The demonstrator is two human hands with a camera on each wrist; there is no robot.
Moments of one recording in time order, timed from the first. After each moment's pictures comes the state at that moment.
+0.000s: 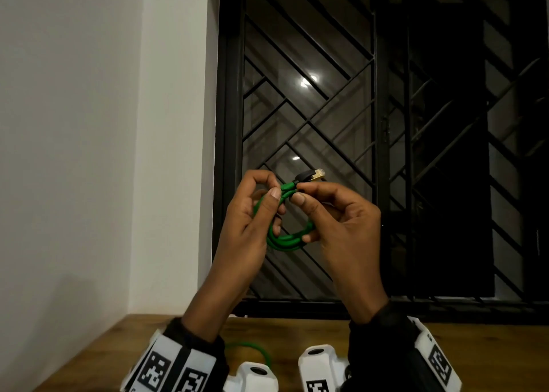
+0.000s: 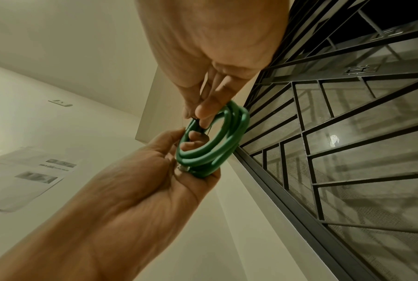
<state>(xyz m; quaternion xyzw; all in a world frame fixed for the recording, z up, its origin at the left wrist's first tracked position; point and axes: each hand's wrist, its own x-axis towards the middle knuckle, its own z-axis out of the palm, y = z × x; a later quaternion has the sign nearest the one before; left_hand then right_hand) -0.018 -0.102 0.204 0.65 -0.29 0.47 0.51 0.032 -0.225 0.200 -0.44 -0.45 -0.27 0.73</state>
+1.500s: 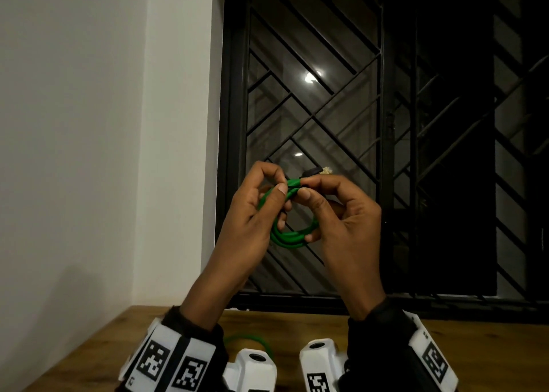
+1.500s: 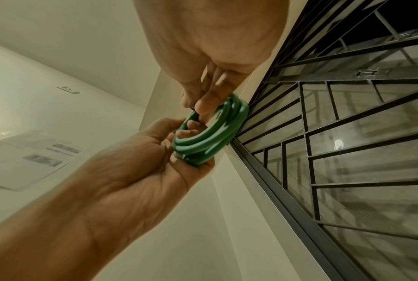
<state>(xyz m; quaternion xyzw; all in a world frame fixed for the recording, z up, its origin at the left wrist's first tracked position) -0.023 -0.098 0.207 0.68 -0.28 0.45 0.50 0.026 -0.222 0.195 -0.45 -0.47 -0.32 0.69</state>
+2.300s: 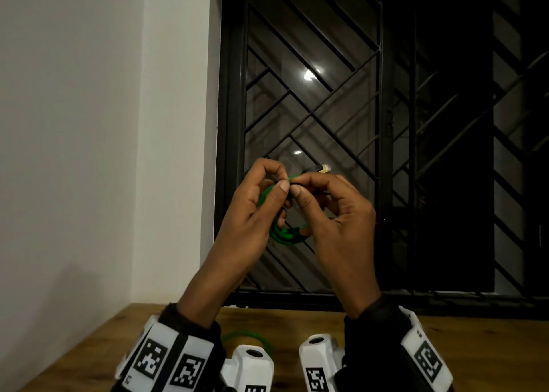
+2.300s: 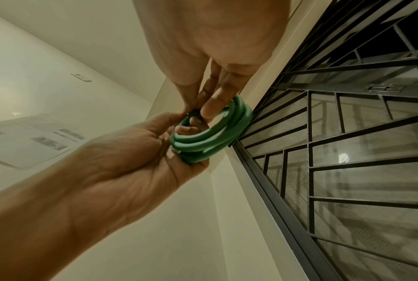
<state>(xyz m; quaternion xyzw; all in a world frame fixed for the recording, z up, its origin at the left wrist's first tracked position) -0.023 -0.098 0.206 0.70 -0.30 0.45 0.47 0.037 -0.218 0.194 -0.48 -0.48 -0.41 0.60</state>
